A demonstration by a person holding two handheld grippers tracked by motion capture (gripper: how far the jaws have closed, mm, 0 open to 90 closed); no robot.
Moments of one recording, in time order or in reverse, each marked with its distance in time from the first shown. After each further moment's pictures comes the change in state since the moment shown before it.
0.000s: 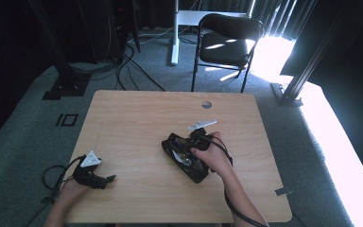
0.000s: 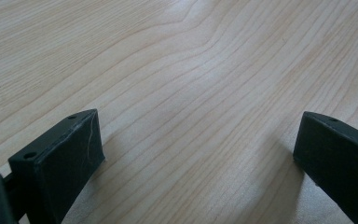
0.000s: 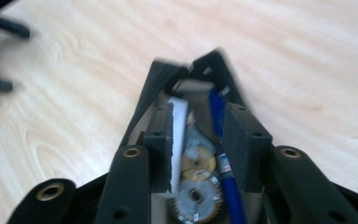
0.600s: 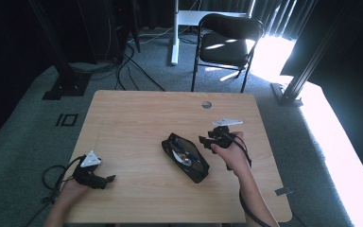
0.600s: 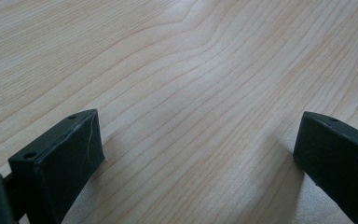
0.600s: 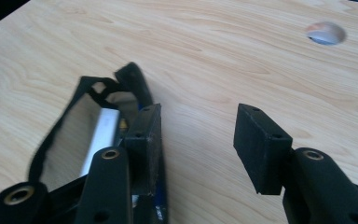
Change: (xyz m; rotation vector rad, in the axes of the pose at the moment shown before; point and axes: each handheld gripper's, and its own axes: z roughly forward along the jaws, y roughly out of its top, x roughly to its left) left arm 0.000 0.000 0.000 0.000 0.000 0.000; right arm -0.048 -0.022 -0.036 -0.106 -0.122 0.106
